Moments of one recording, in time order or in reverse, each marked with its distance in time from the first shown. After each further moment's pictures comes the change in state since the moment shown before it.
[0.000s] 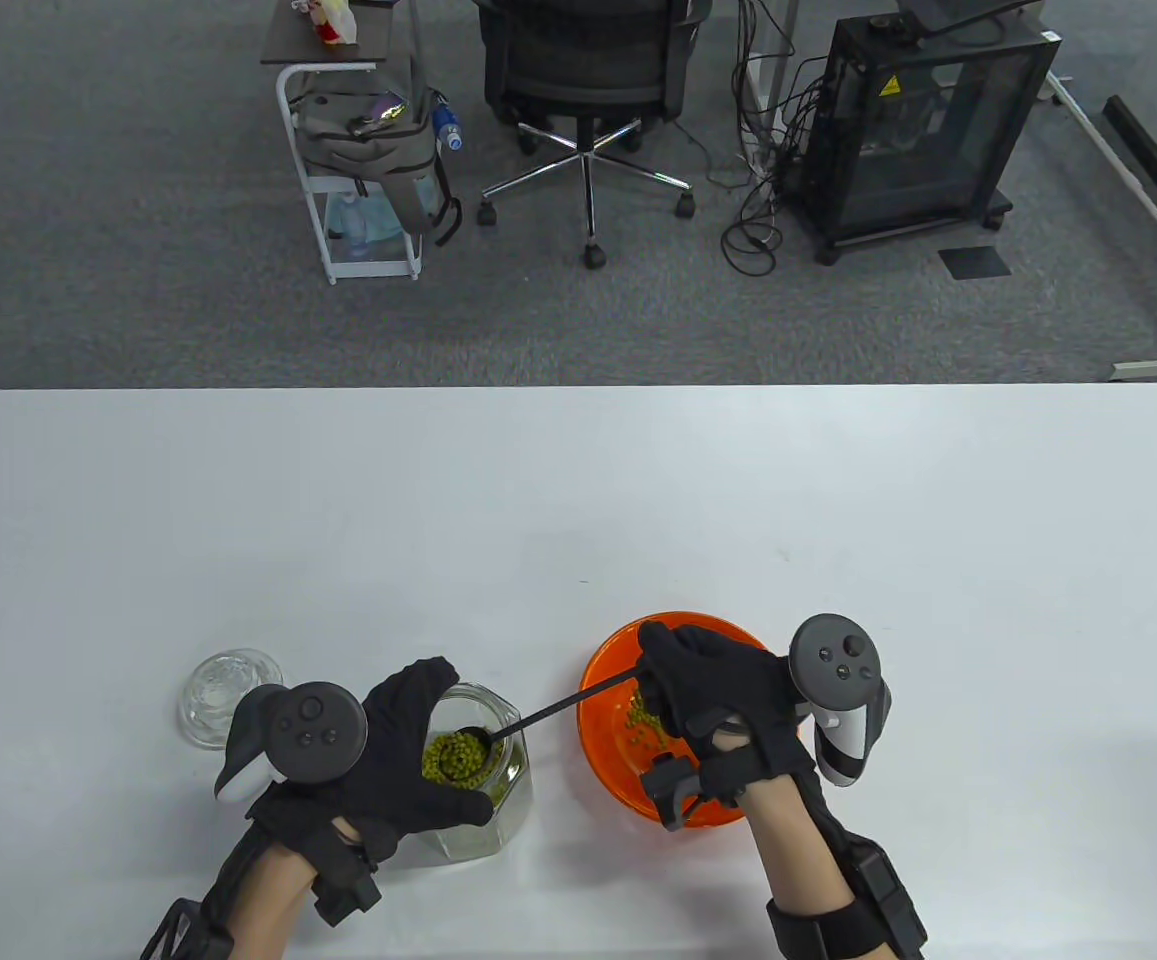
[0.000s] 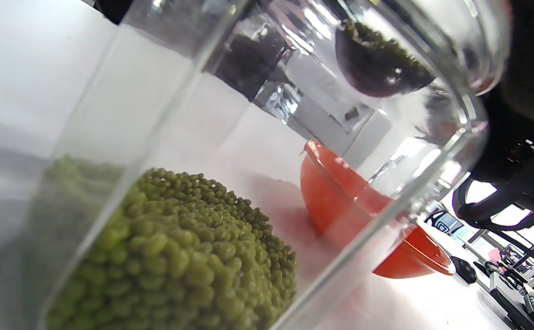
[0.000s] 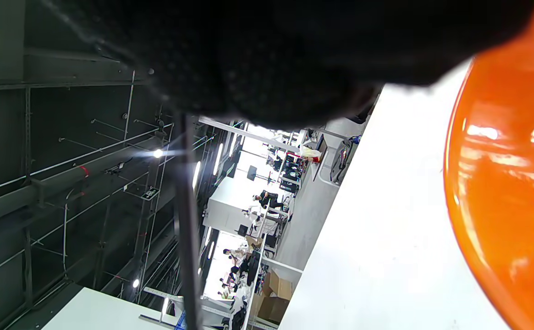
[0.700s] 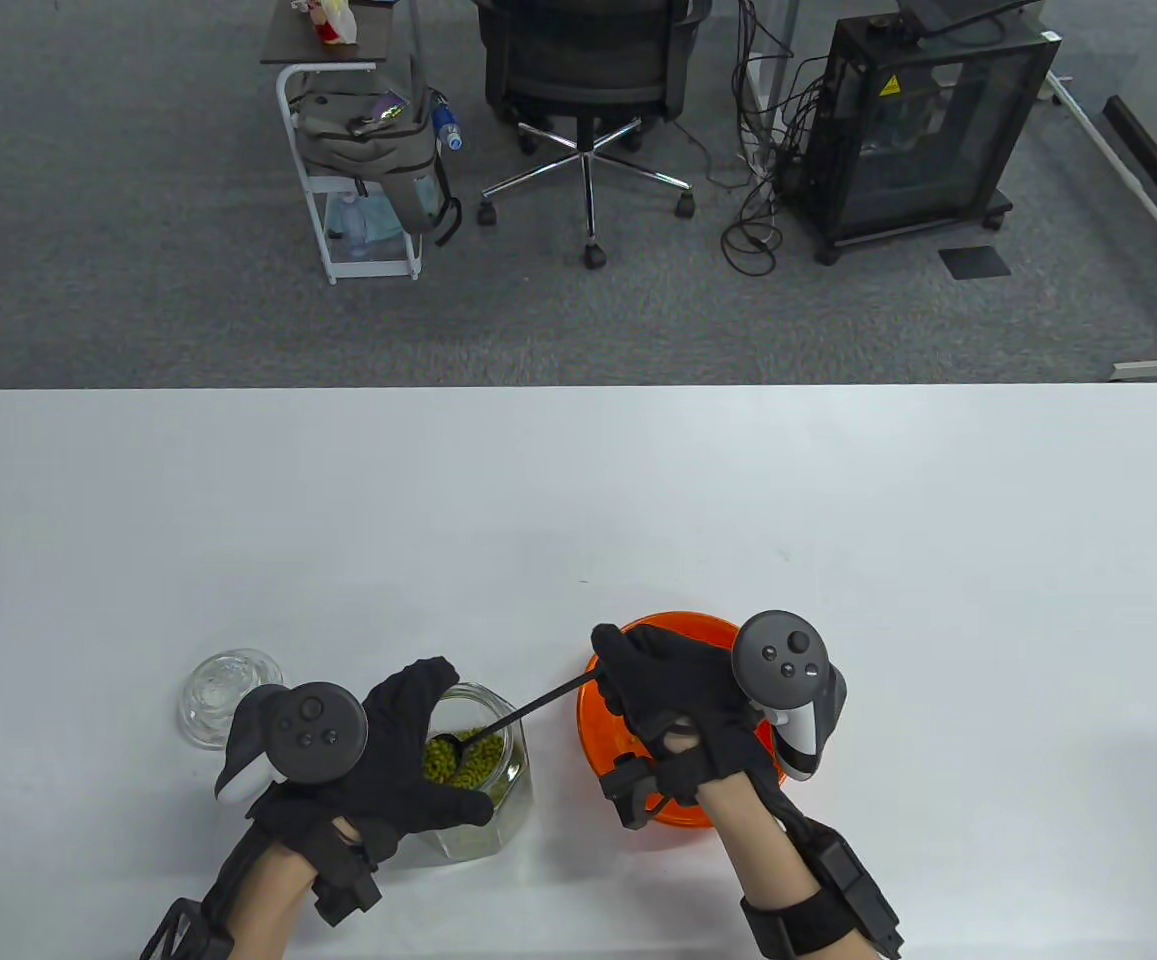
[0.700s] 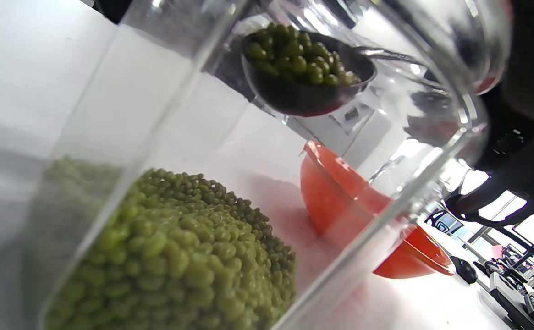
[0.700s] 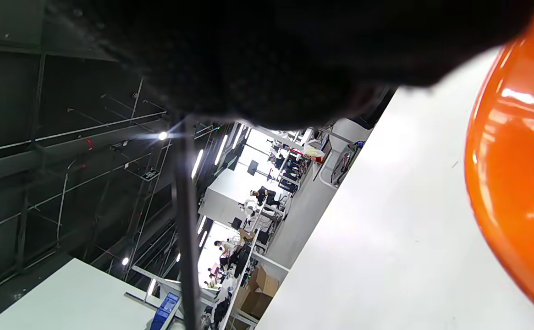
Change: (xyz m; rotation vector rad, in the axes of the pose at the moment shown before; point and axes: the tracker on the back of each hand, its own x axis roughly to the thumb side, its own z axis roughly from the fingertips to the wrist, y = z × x) left_hand 0.000 -0.001 0.000 0.001 -0.001 -0.001; right_hand 0.011 0.030 -0.001 0.003 -0.051 0.110
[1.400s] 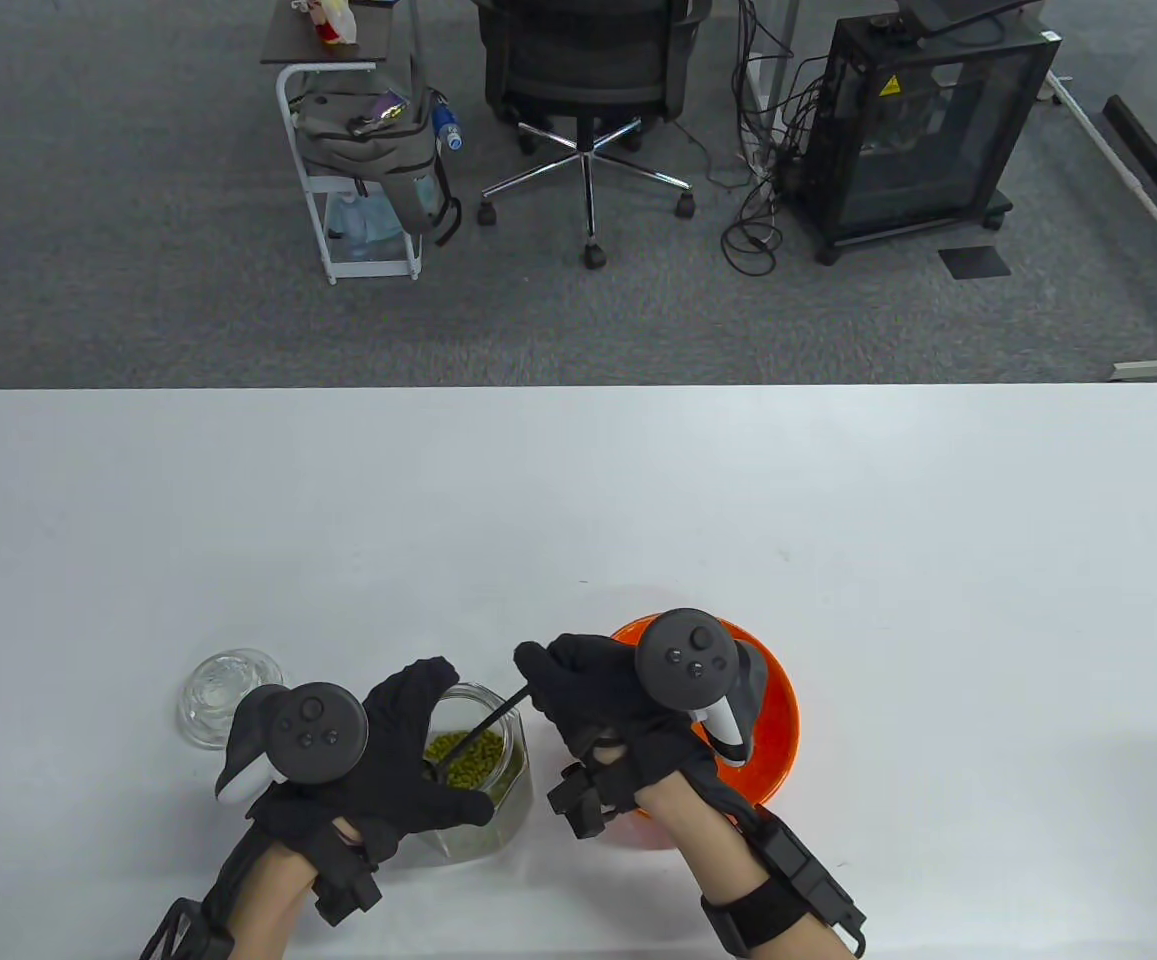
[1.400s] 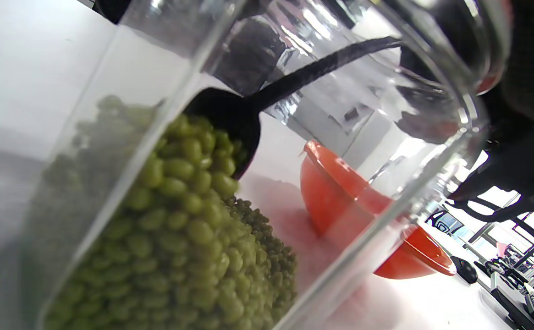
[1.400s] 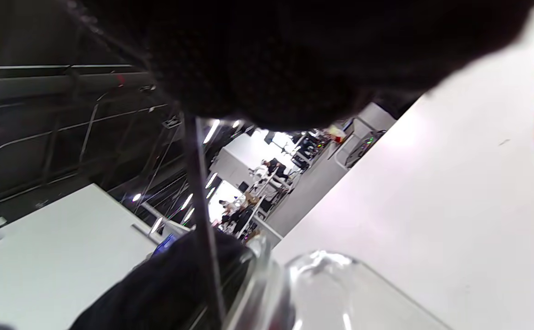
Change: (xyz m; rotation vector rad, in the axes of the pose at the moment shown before) left_hand 0.000 0.000 0.000 0.002 -0.001 -0.004; right_hand 0.030 0.048 -0.003 0.091 -0.101 0.183
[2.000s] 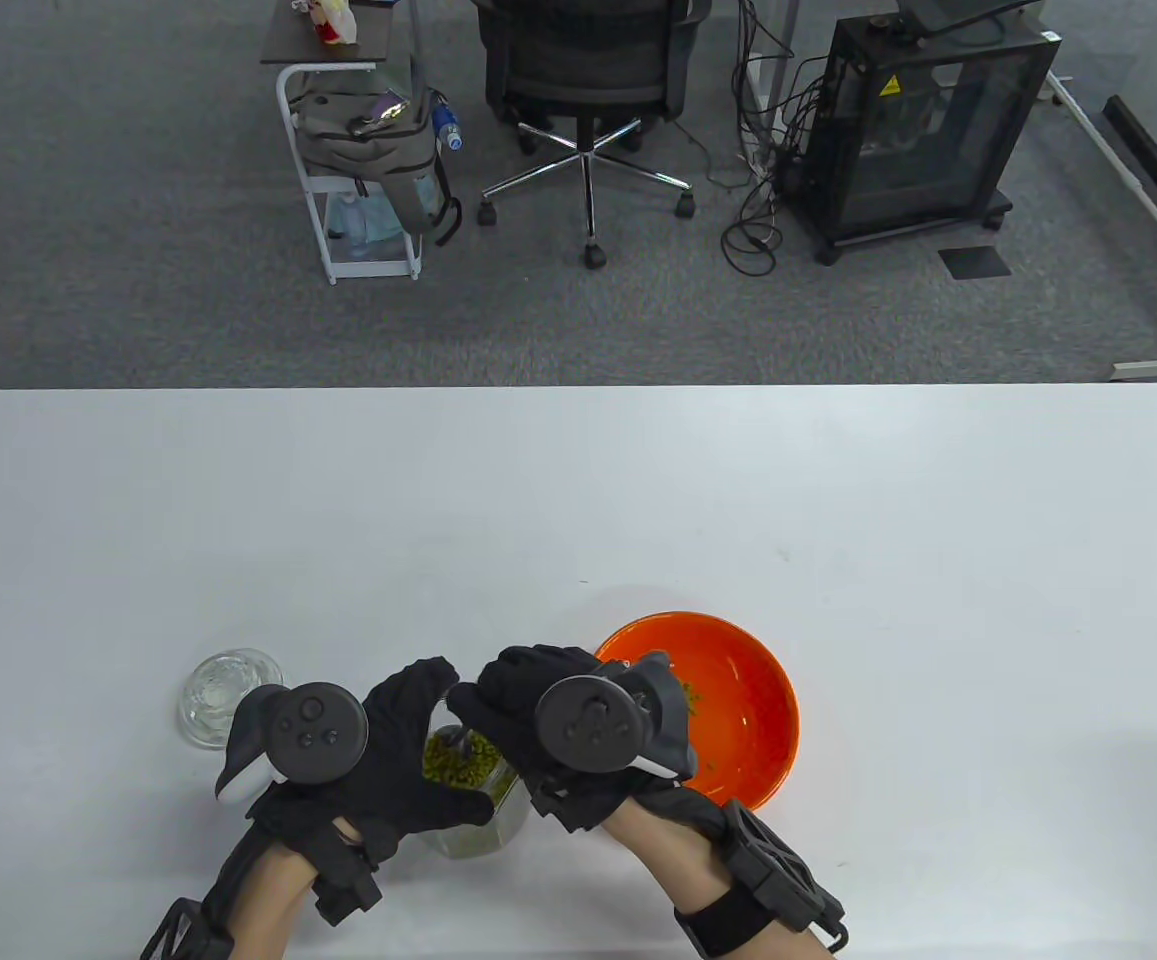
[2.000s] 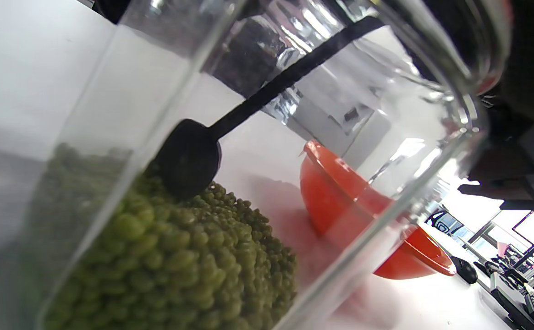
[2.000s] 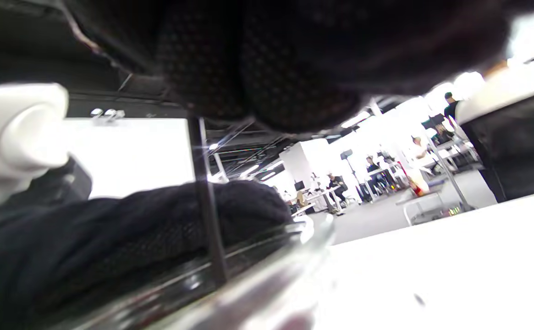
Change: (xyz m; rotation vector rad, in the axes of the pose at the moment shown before) left_hand 0.000 0.000 0.000 0.000 0.000 0.001; right_hand 0.050 0.030 0.010 0.005 -0.414 0.340
